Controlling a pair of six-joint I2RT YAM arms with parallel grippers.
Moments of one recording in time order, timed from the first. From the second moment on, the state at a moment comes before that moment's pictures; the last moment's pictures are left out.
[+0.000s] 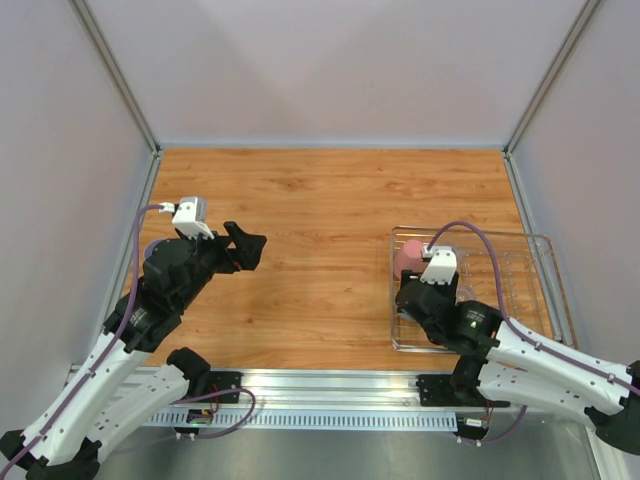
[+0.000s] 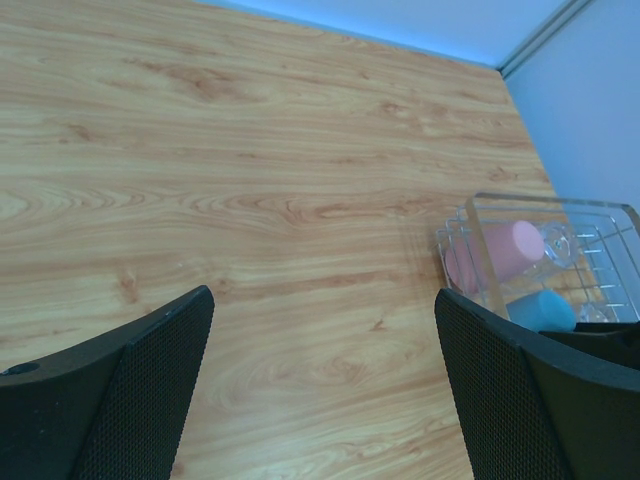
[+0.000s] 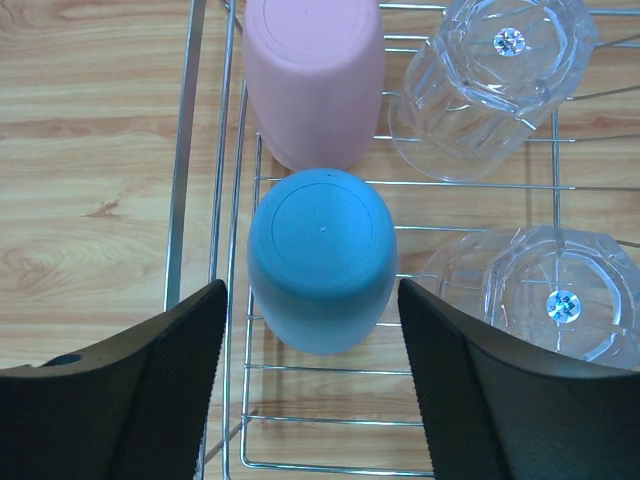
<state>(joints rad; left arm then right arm) -0.59 0.63 0.85 -0.45 -0.20 -0.51 1.03 0.77 0.63 -0.78 0.81 0.79</state>
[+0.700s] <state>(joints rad) -0.59 0.61 0.85 -0.45 -0.20 -0.48 1.00 0.67 0.69 -0.77 0.80 0.72</state>
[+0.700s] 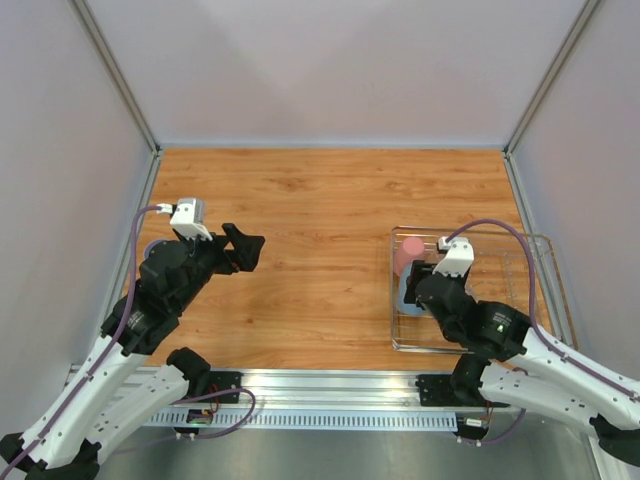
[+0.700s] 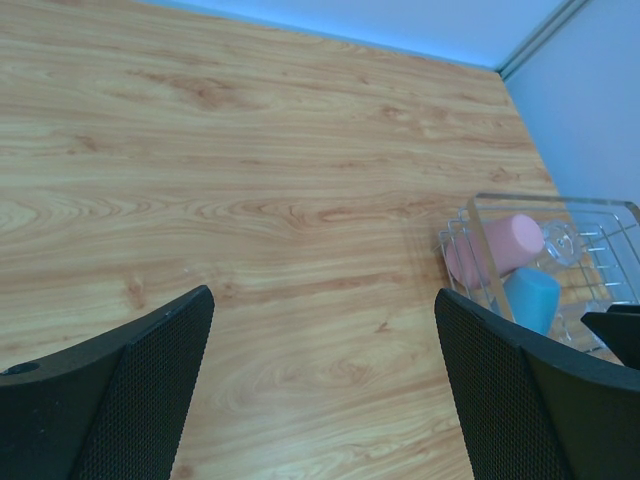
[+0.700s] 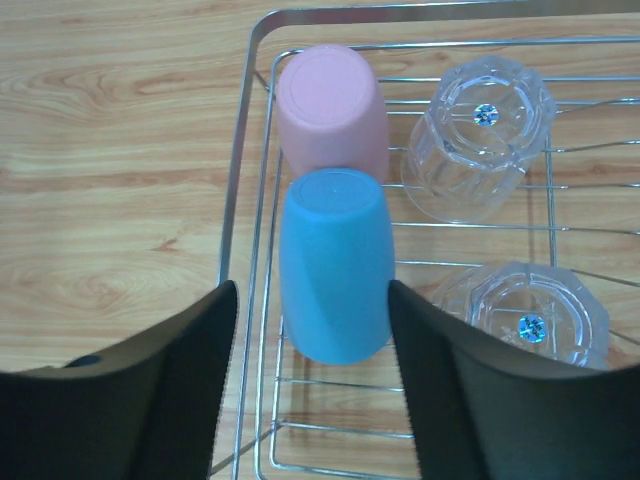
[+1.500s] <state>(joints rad) -0.59 0.60 0.84 -0.45 -0.19 -0.48 0.75 0.96 0.84 -0.76 0.47 0.58</state>
